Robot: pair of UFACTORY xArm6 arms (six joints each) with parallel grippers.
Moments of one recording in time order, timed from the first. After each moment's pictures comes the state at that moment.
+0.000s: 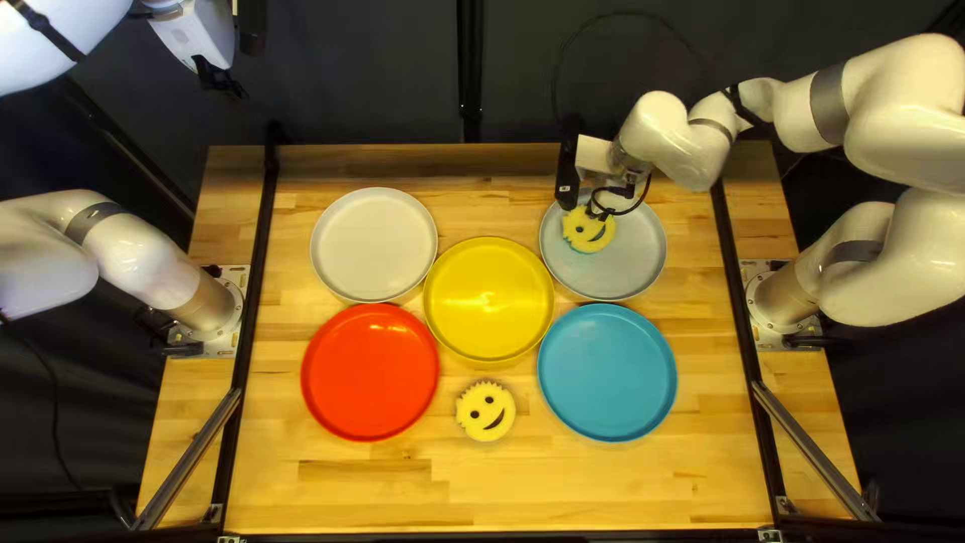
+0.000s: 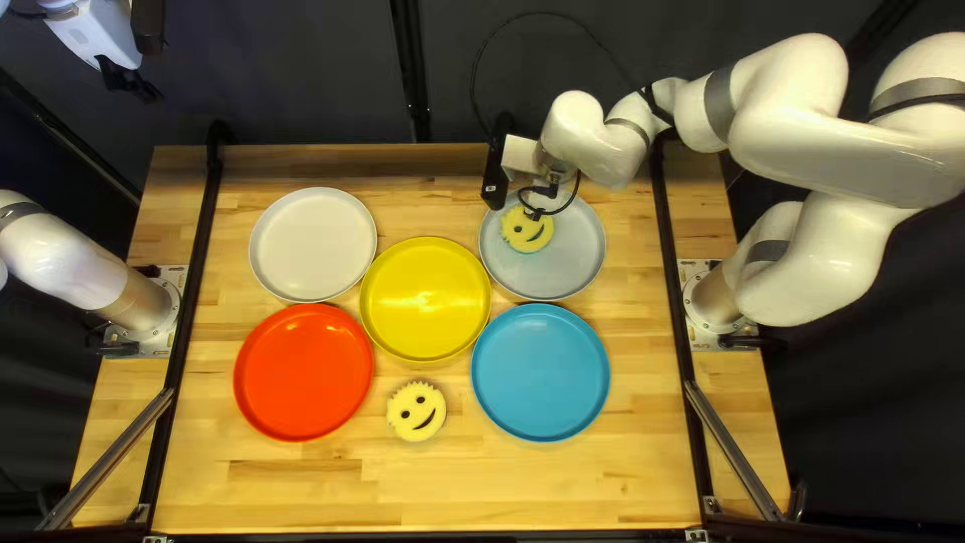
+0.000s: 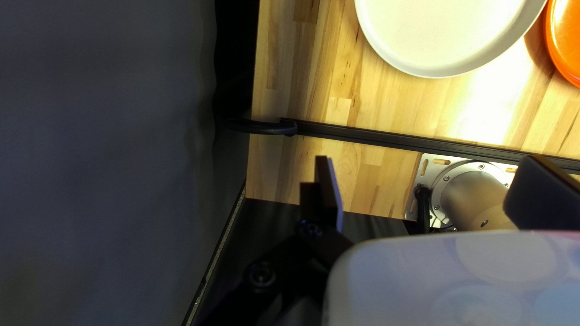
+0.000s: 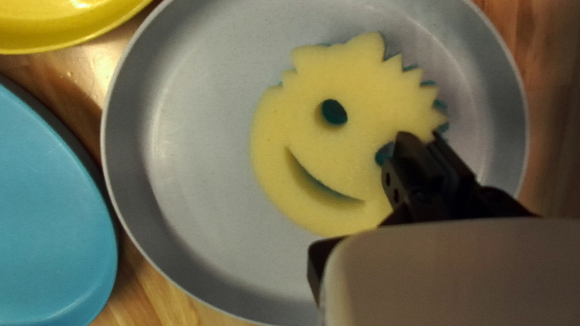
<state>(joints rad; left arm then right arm) 0.99 -0.76 -0.90 -0.05 1.54 0.90 -0.40 -0.18 -0.39 0.05 0.46 -0.29</state>
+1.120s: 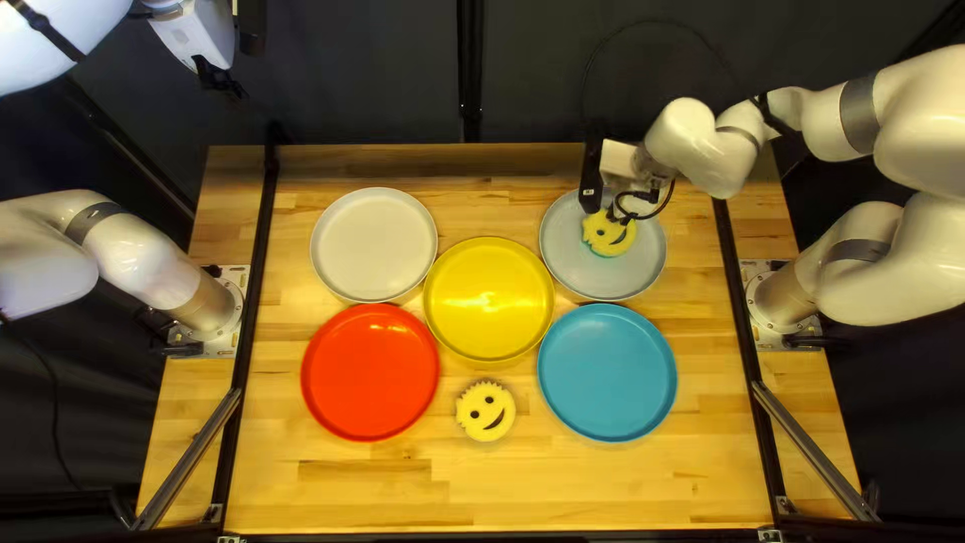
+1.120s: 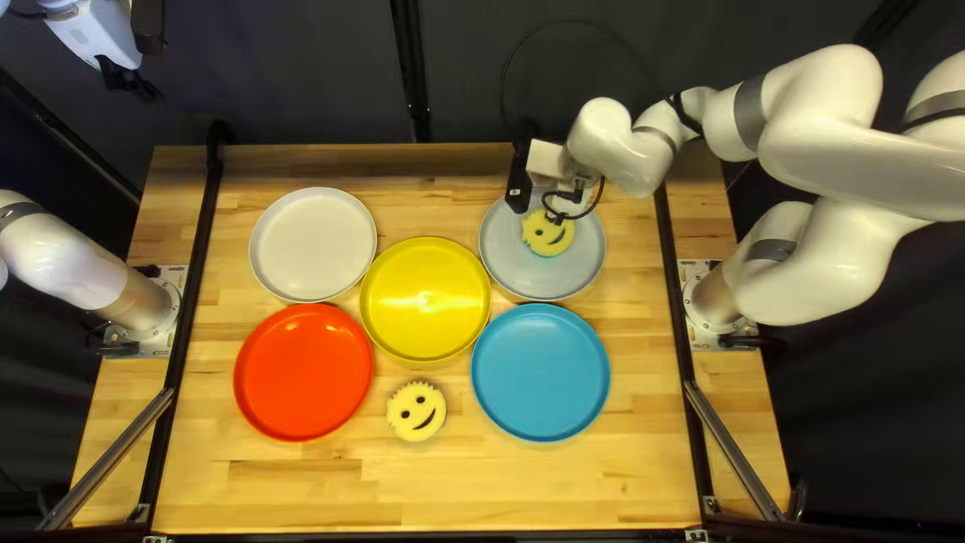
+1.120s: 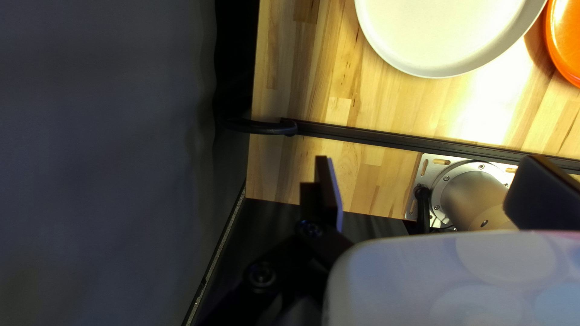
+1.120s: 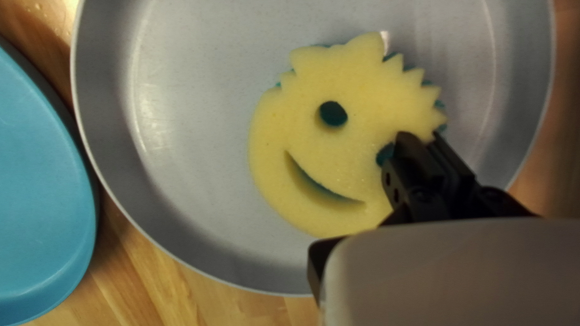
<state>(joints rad) 0.99 -0.76 -0.90 -0.05 1.54 0.90 -0.59 -0.20 -0.40 0.11 0.48 -0.50</state>
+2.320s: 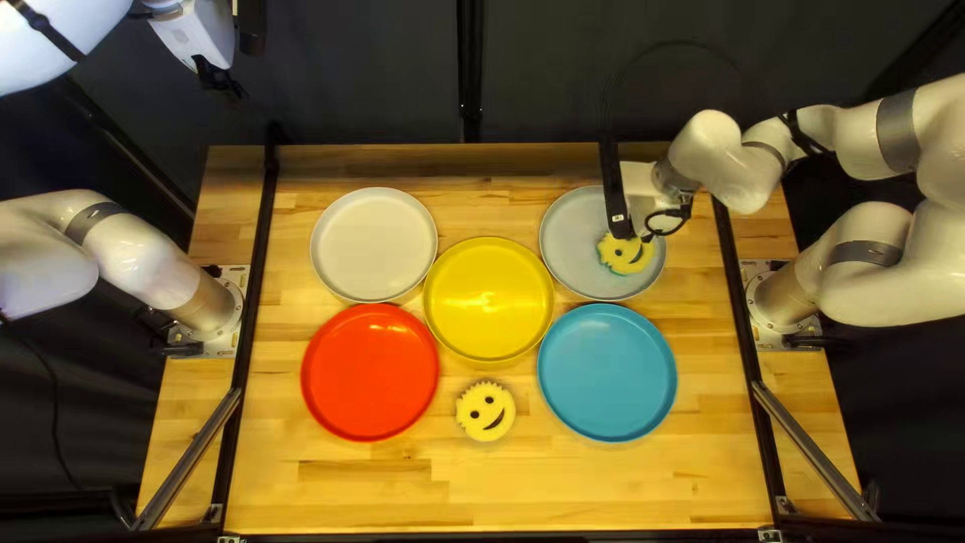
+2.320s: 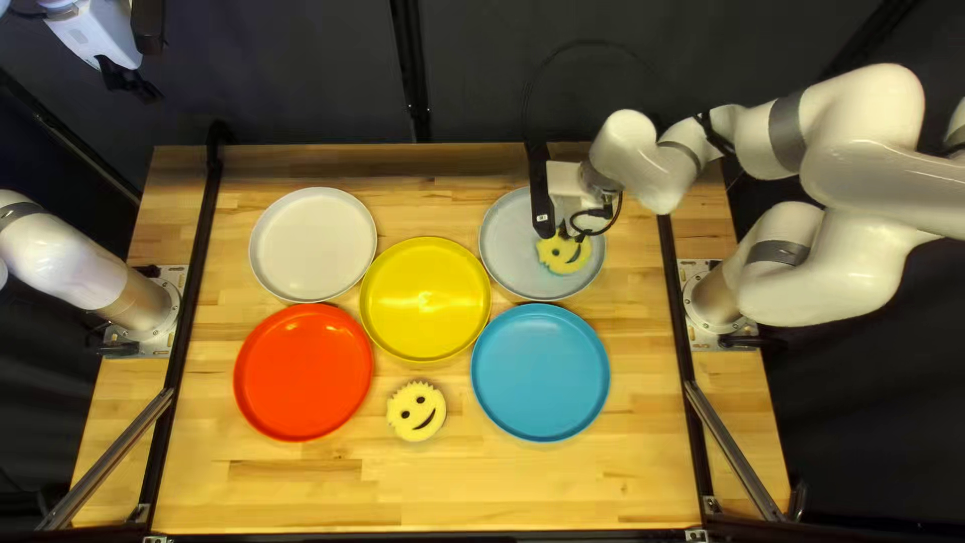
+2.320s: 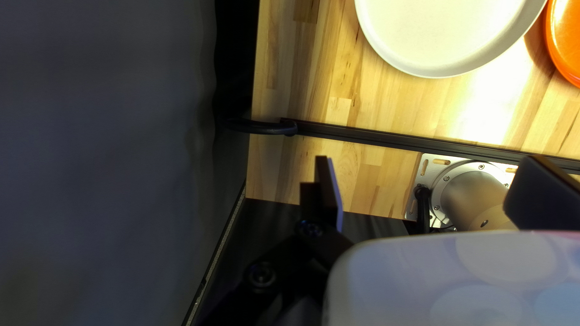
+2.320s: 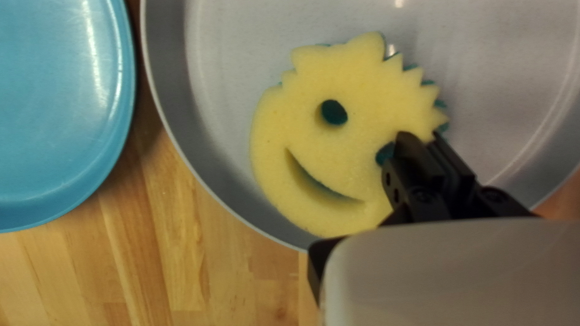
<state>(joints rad) 0.99 -0.76 -0.90 -0.05 1.54 0.90 -0.42 -0.41 -0.18 0.18 0.48 -0.61</state>
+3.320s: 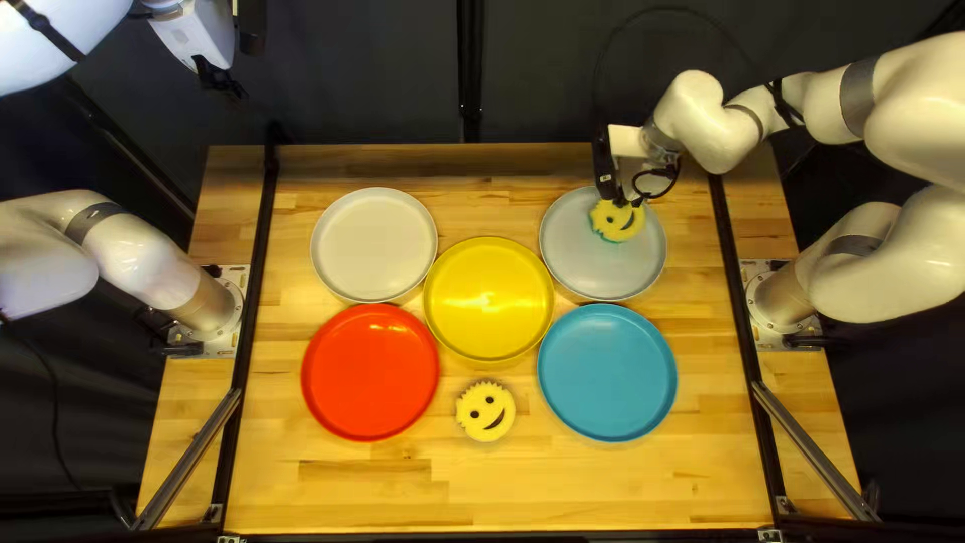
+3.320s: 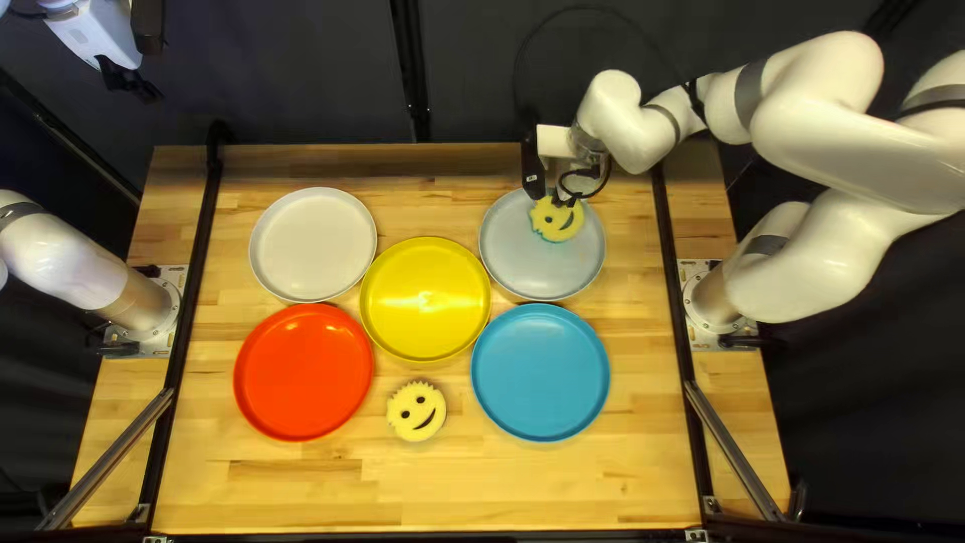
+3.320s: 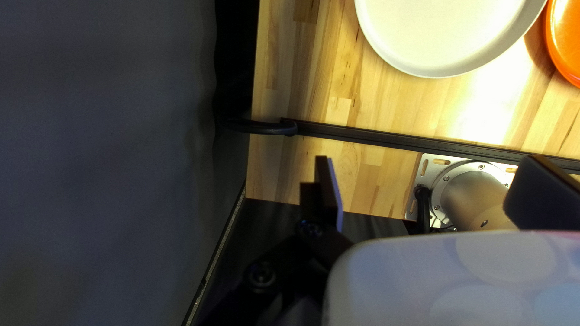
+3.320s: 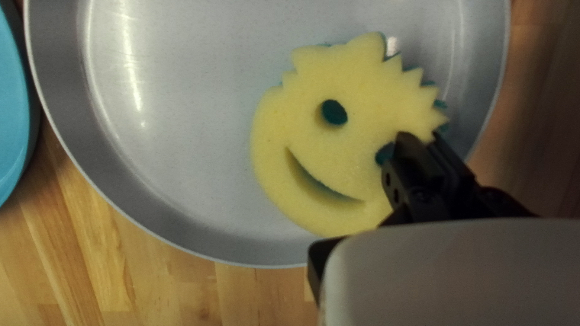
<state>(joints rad) 0.99 -0.76 -0.90 -0.05 1.54 0.90 -0.67 -0.14 -0.45 0.21 0.54 -0.84</state>
